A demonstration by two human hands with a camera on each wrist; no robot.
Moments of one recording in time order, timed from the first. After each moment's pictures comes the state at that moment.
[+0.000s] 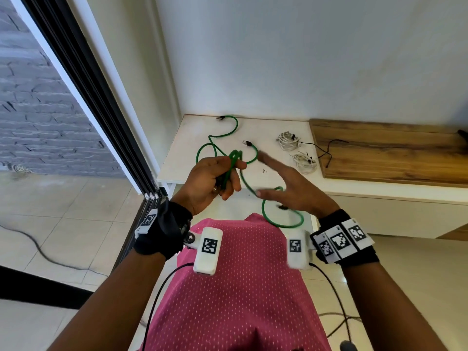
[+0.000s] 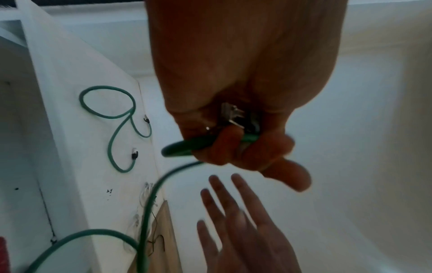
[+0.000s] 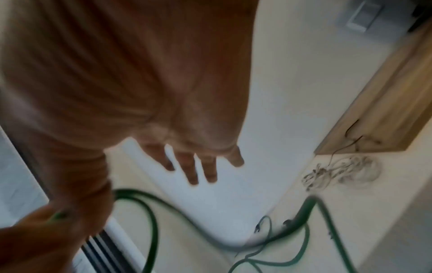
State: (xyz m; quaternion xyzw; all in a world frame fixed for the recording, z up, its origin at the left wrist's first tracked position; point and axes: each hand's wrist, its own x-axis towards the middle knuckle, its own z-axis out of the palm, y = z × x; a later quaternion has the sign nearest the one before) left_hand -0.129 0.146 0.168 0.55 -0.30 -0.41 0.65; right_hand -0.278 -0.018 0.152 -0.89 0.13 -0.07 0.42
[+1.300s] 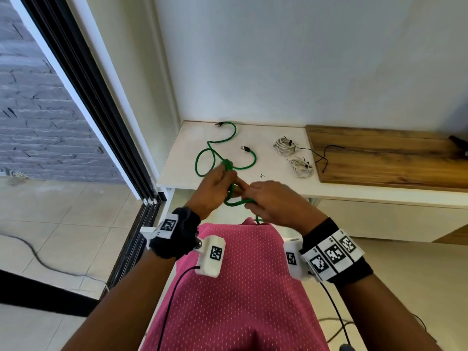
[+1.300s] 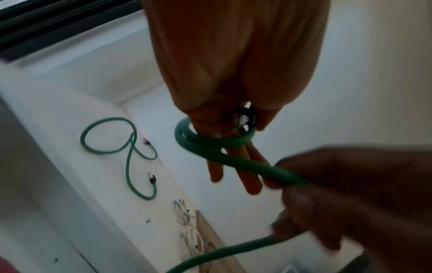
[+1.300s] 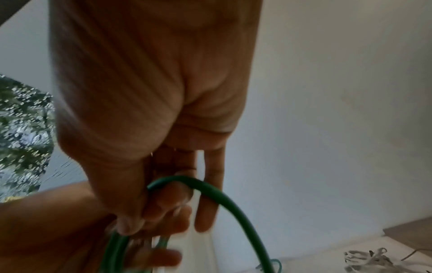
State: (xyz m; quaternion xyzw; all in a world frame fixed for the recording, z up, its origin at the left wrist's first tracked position) left_hand -0.140 0.136 0.154 0.62 -0.34 -0.36 0.61; right_hand -0.268 0.025 0.168 -0.99 0.02 -0.01 0.10
